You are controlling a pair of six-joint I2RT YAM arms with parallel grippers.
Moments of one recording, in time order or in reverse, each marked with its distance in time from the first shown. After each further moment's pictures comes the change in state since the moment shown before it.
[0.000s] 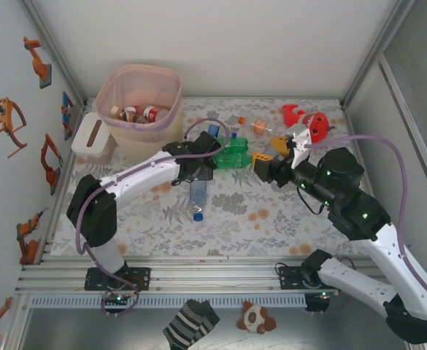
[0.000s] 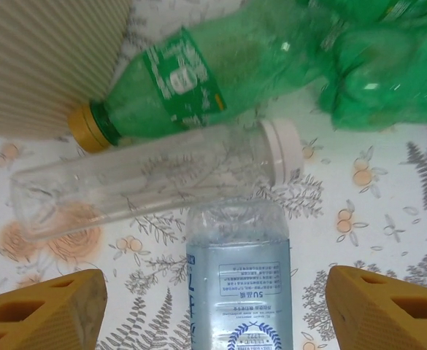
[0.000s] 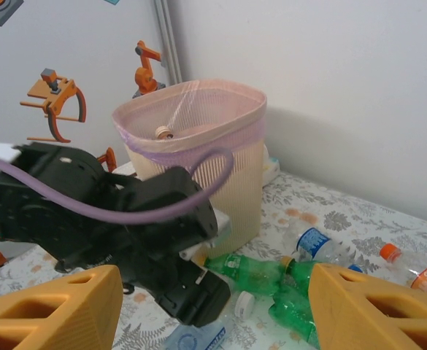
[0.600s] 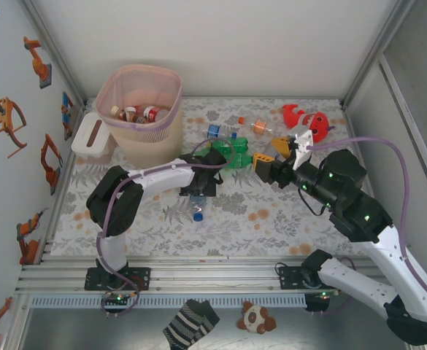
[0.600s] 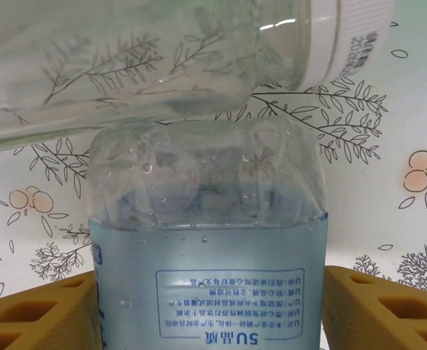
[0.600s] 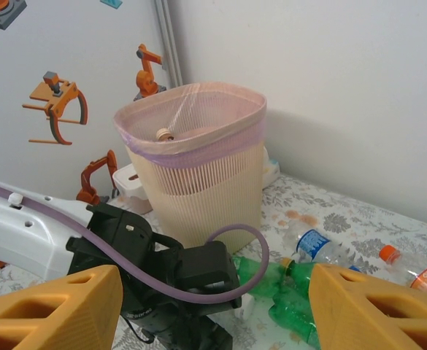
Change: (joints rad) left arm -0.024 0.148 -0.083 0.072 0.107 -0.087; right arm 0.000 -0.016 -0.005 -0.001 0.001 0.000
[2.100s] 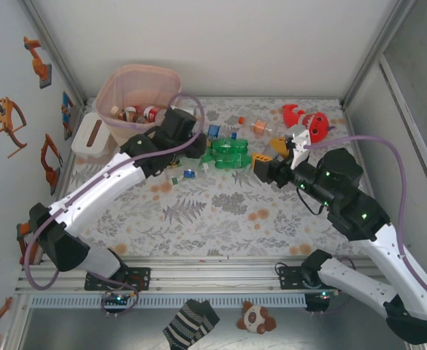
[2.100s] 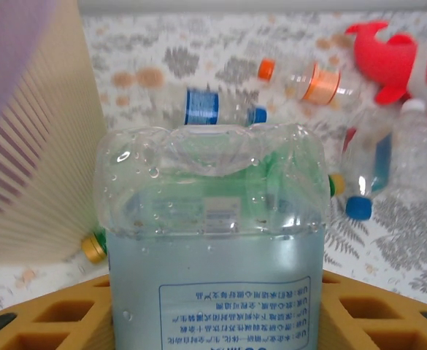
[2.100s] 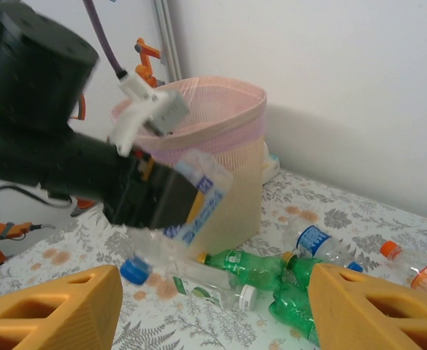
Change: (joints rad) left arm 0.069 -0.434 0.199 0.031 -0.066 0.331; right arm 0.000 0.012 -0.006 0.004 -0.001 0.000
